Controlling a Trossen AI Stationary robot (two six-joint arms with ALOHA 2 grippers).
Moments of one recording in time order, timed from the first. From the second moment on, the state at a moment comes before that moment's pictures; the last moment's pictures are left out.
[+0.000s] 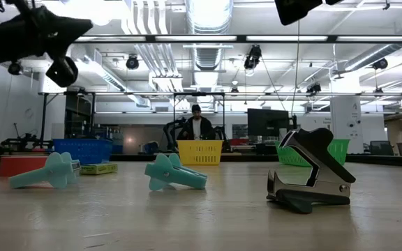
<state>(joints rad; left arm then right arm) 0.06 0.20 0.01 0.47 -0.04 -0.67 0.31 1.19 0.77 0.03 -0.03 -0.11</state>
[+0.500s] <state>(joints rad) 0.01 0.62 0.19 0.26 -0.17 -0.87 0.30 1.12 0.76 0.00 -0.08 -0.15</state>
